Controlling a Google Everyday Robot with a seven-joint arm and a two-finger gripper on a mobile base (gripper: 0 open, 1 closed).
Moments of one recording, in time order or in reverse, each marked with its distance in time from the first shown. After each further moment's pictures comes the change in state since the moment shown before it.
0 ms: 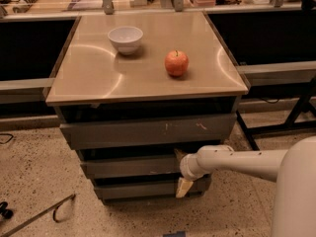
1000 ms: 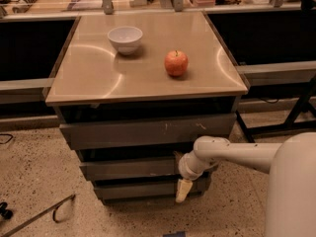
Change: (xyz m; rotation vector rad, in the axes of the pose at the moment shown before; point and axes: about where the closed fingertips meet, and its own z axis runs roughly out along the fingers) arm -0.005 0.024 -0.002 -0.203 0.003 0.072
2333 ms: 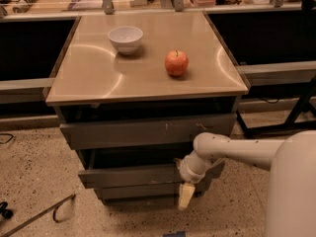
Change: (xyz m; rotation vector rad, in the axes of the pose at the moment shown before) arm -0.008 0.036 -0.014 -0.152 0.009 0.044
